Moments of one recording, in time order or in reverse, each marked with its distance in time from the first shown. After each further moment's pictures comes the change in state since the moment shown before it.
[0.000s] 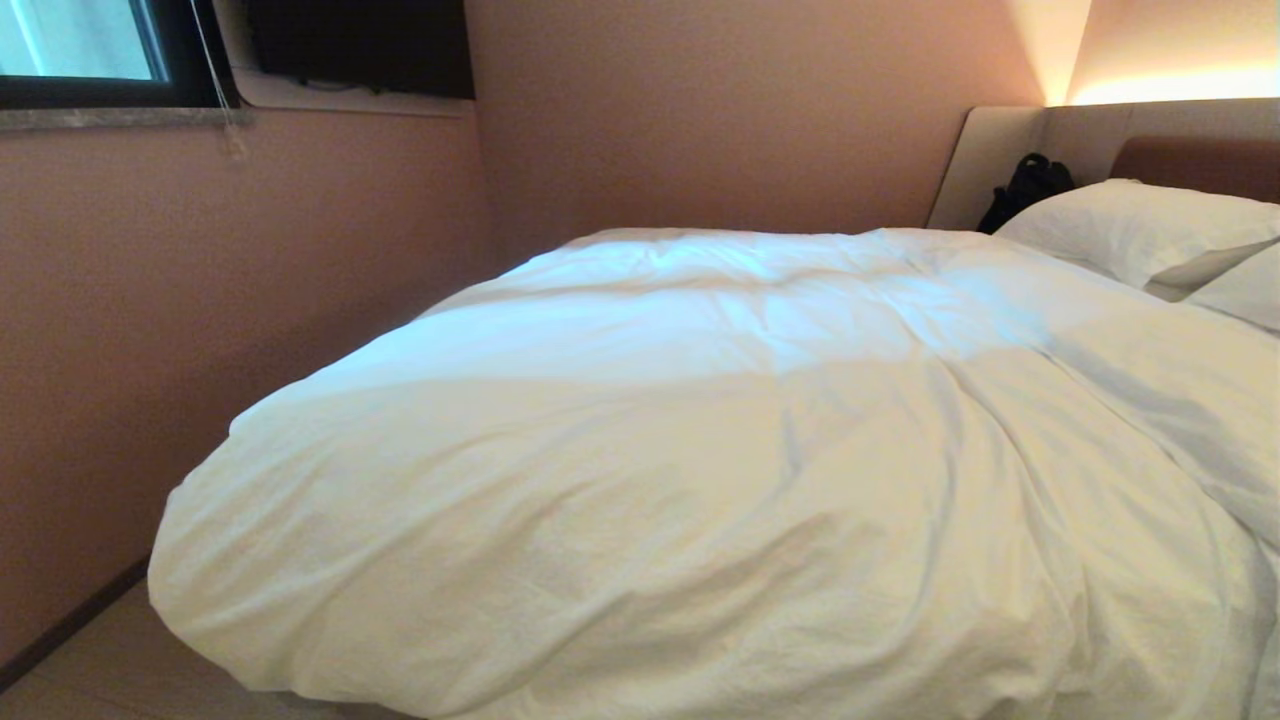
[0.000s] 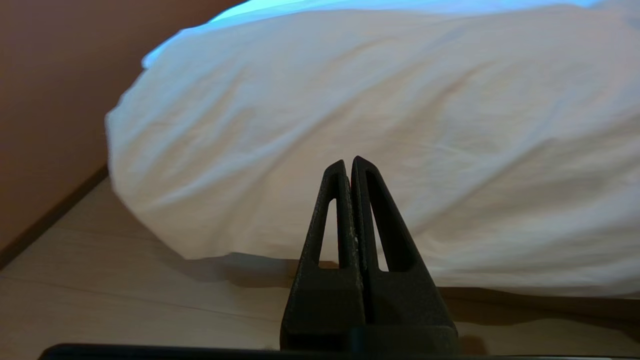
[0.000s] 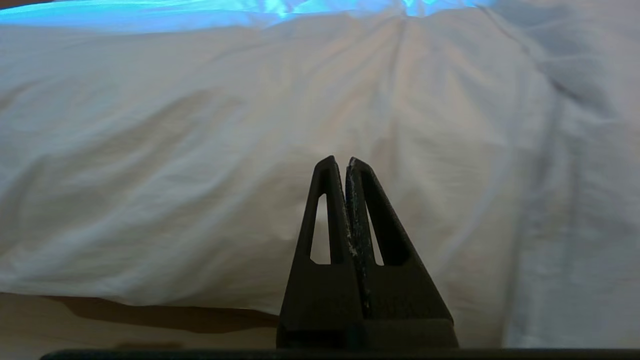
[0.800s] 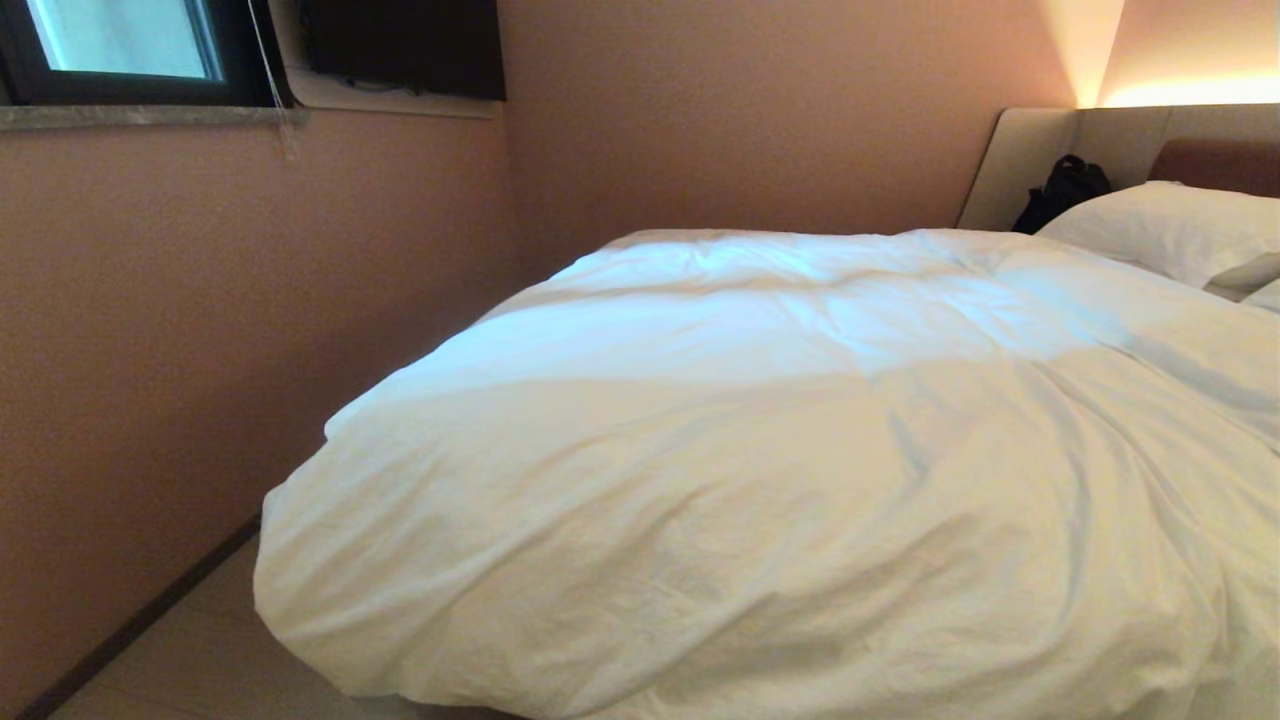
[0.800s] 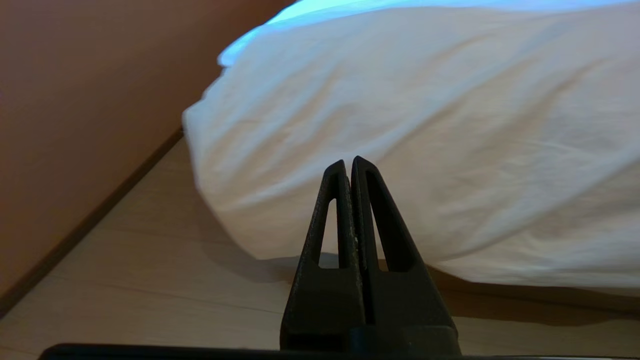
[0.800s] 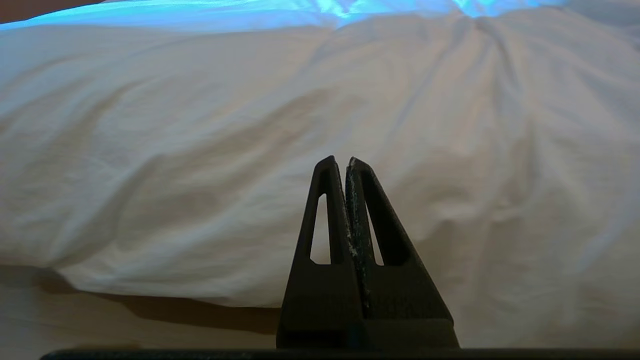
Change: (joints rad) left arm 0.000 0.000 0.000 0.000 0.000 0.000; right arm 0.000 0.000 0.000 0.000 0.000 0.000
